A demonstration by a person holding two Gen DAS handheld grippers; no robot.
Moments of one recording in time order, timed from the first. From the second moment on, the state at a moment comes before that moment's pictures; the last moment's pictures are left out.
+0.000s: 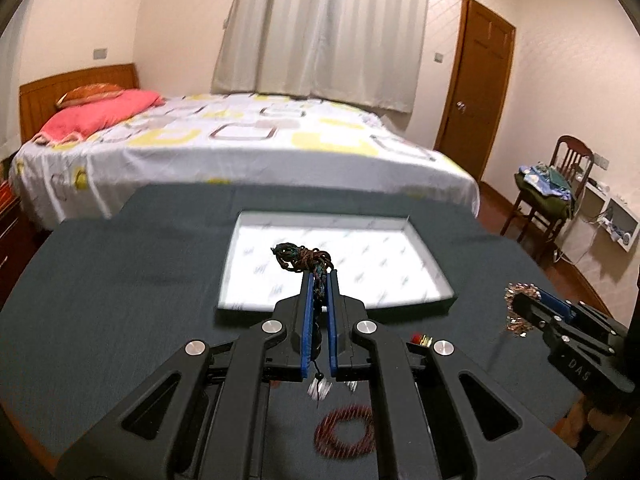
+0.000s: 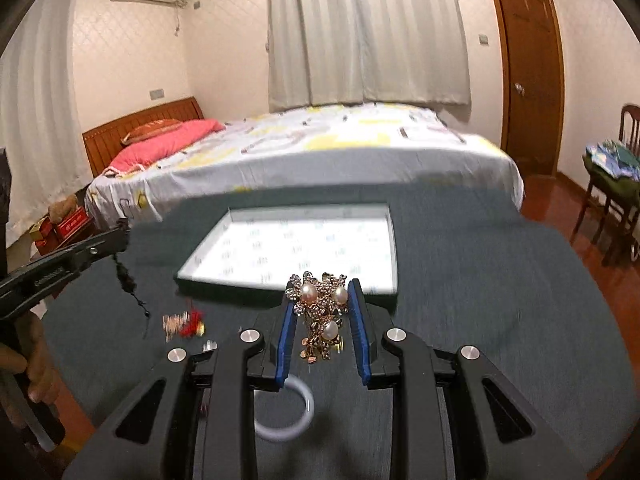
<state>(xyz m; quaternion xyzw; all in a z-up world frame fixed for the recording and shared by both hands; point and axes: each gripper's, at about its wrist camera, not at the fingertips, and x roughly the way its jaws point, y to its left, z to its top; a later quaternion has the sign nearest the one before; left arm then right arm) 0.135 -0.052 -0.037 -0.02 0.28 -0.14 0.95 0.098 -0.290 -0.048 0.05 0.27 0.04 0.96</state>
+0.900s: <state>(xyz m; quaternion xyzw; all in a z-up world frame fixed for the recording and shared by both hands) 0.316 -0.137 -0.162 0.03 0.40 -0.15 0.90 0.278 -0.299 -0.160 0.05 0.39 0.02 0.92</state>
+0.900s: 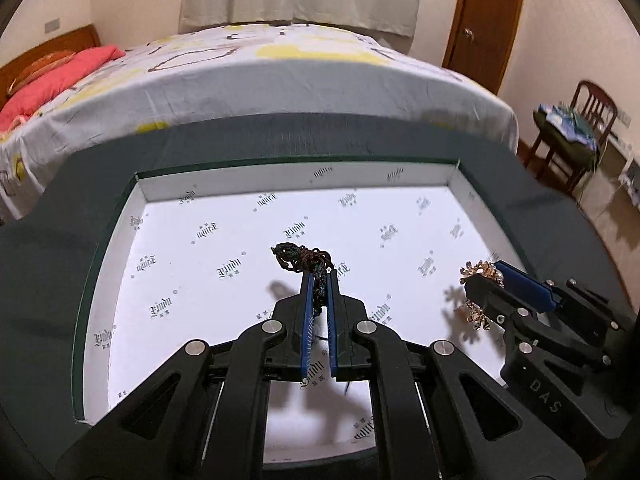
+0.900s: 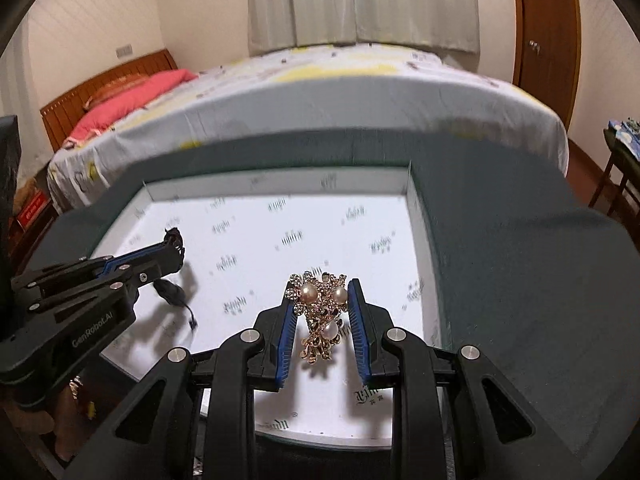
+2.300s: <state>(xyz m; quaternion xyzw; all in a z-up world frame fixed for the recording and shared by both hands) 0.213 -0.082 -0.113 0.00 0.33 -0.11 0.94 0.161 -0.287 -0.121 0.05 0.34 0.02 0.94</state>
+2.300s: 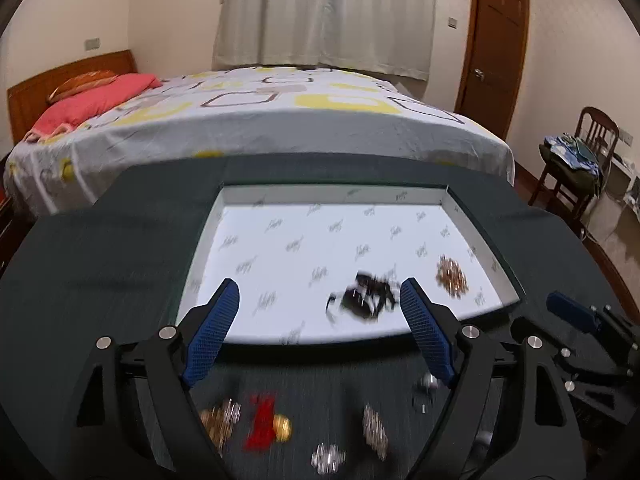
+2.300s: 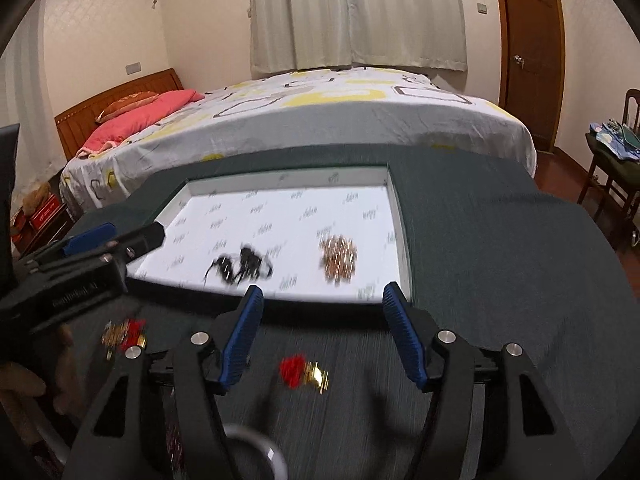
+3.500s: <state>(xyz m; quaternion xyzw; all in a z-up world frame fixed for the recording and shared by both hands) 0.107 -0.017 -0.157 0.00 0.38 -0.02 0.93 0.101 -0.234 -0.180 0.01 0.41 0.05 0.91</state>
